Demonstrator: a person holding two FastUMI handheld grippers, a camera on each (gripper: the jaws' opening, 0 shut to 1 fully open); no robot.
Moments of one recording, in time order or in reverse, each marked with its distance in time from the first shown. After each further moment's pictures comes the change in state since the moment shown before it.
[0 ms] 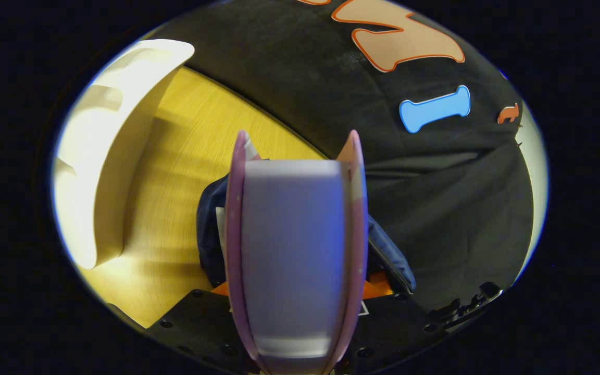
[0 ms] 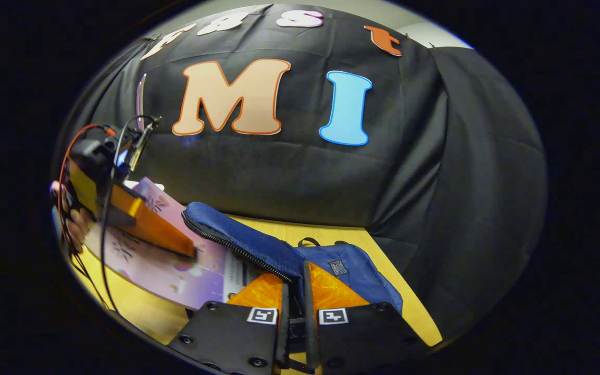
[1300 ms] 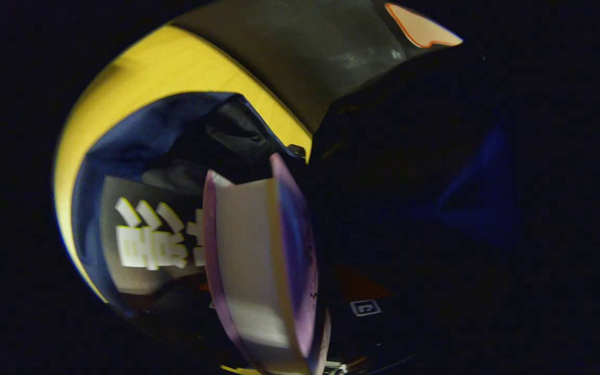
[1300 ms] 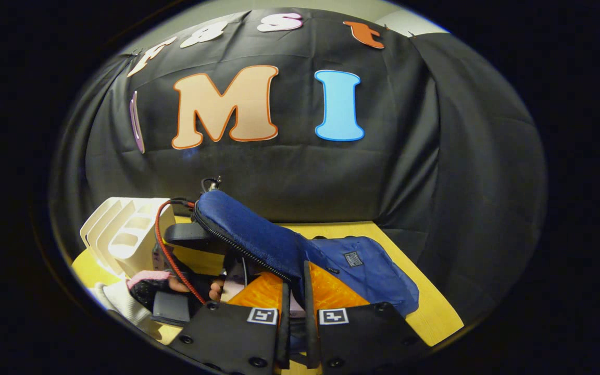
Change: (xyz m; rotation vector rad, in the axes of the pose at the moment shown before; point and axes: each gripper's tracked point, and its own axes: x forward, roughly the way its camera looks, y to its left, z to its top) left arm 0.132 -0.002 -0.021 -0.069 0.012 -0.055; right arm -0.006 0.002 -0.006 0.099 -0.007 0.034
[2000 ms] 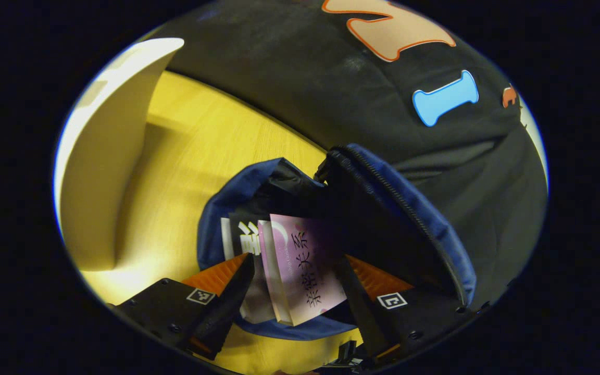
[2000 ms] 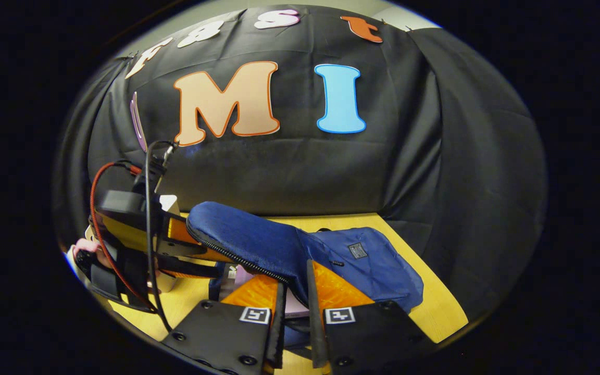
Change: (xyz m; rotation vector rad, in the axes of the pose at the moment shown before) left arm -0.114 0.025 0.016 0.170 -0.105 0.204; right arm -0.011 0.009 -0.013 0.015 0.051 0.038
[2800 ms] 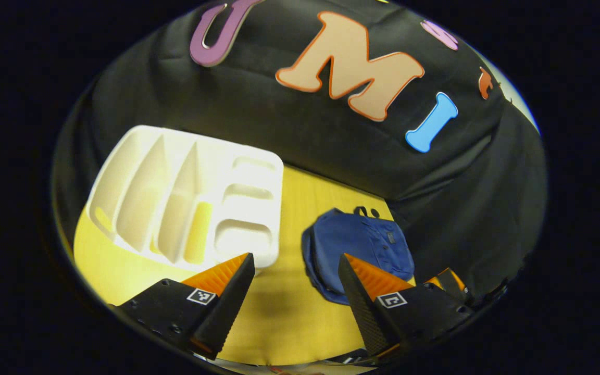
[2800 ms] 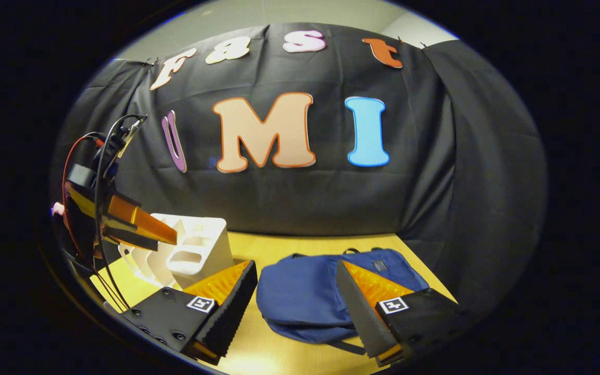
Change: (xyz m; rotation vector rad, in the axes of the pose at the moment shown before) left arm -0.224 0.062 0.061 0.206 -0.267 0.263; right arm -0.075 0.082 0.069 -0.025 -0.143 0.102
